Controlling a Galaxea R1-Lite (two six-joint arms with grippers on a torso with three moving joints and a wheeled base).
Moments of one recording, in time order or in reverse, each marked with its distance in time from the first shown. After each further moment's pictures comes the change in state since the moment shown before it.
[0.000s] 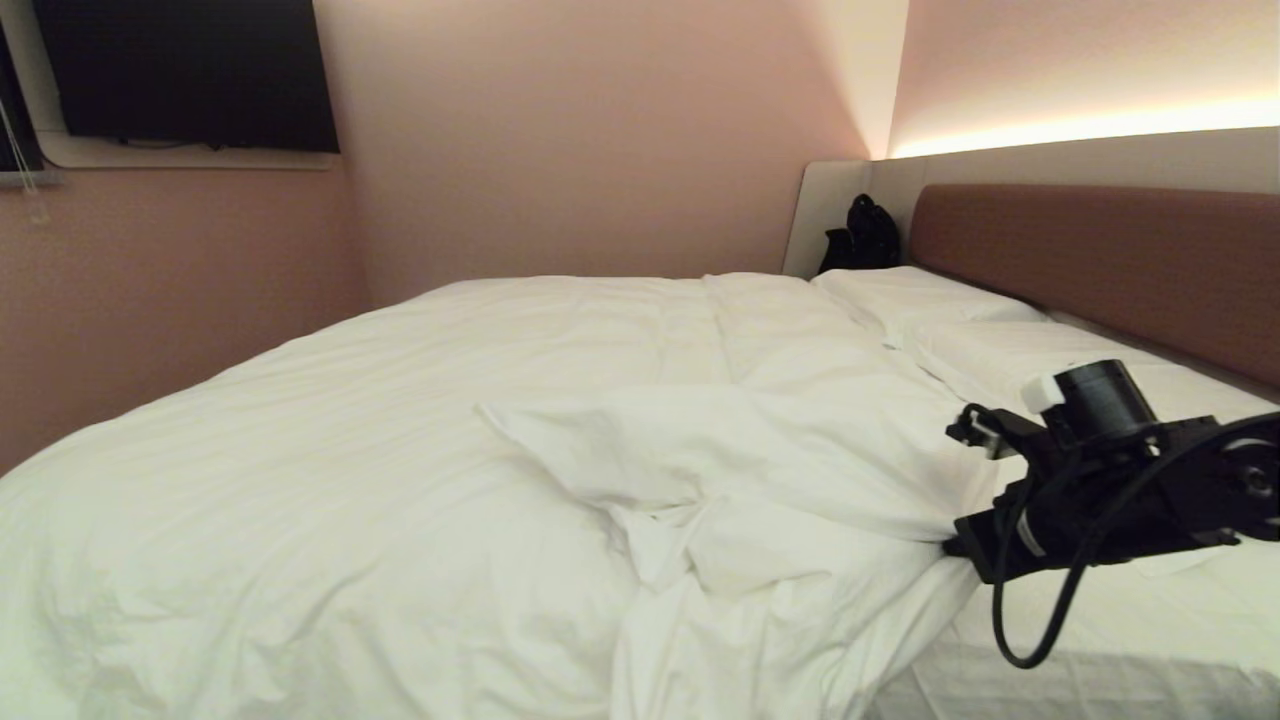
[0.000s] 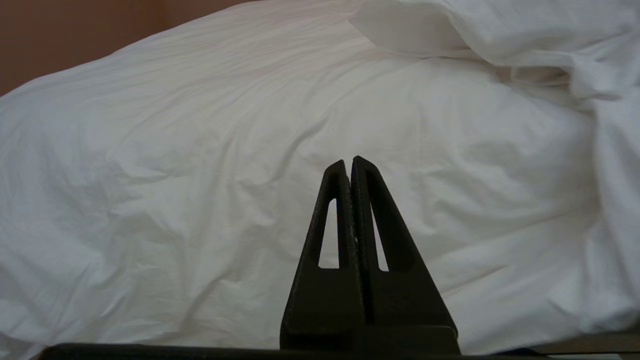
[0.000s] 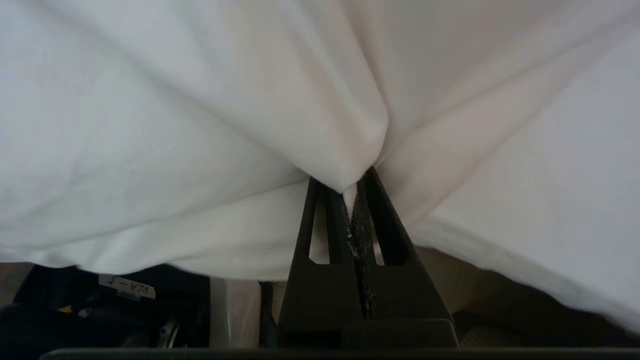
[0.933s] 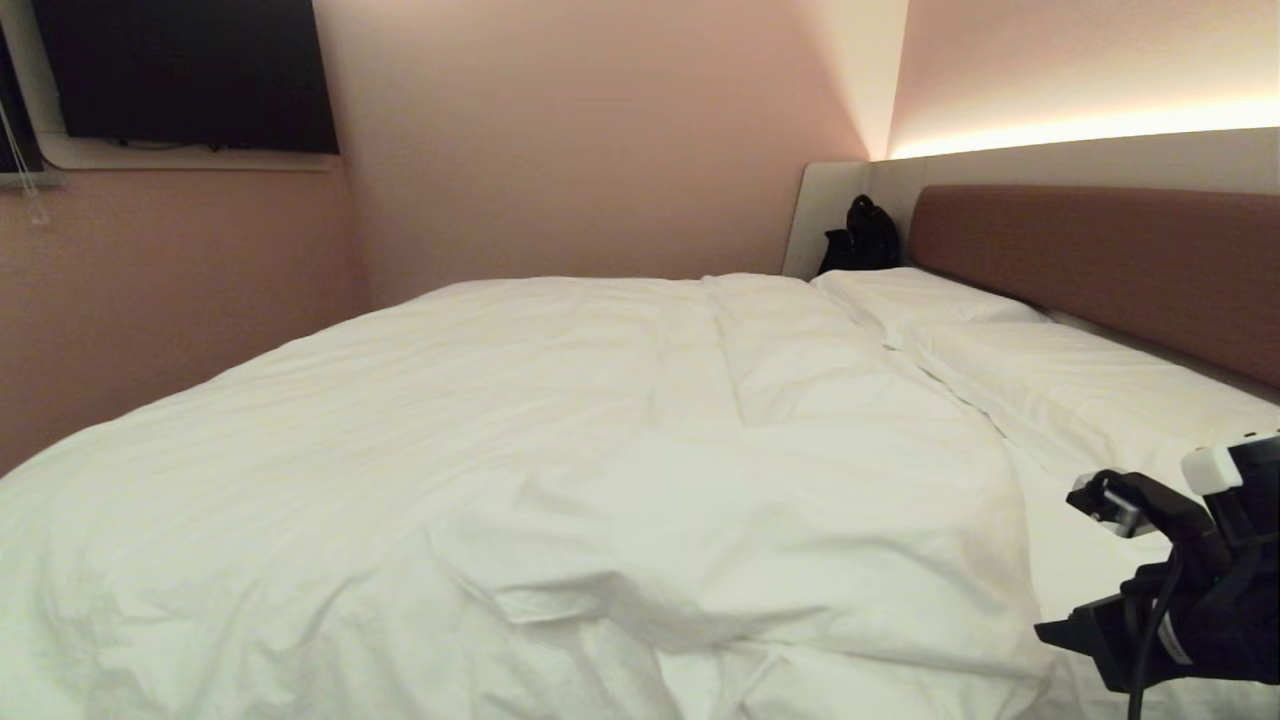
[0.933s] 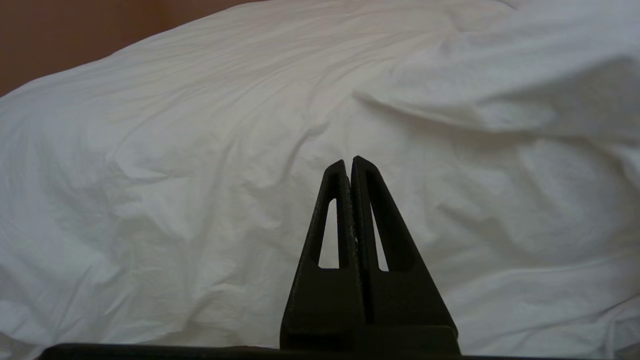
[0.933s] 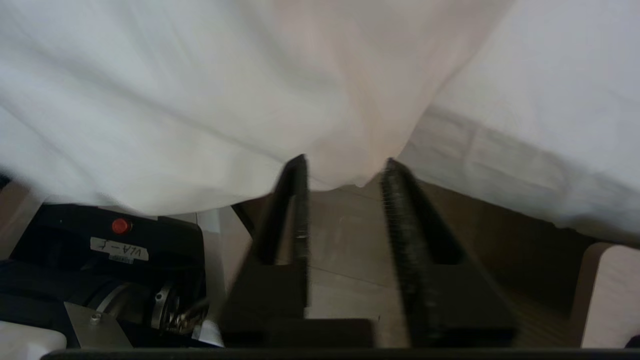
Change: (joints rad) left arm 0.000 0.000 0.000 0.000 0.000 0.000; right arm -0.046 -0.284 0.280 0.002 -0.001 0.001
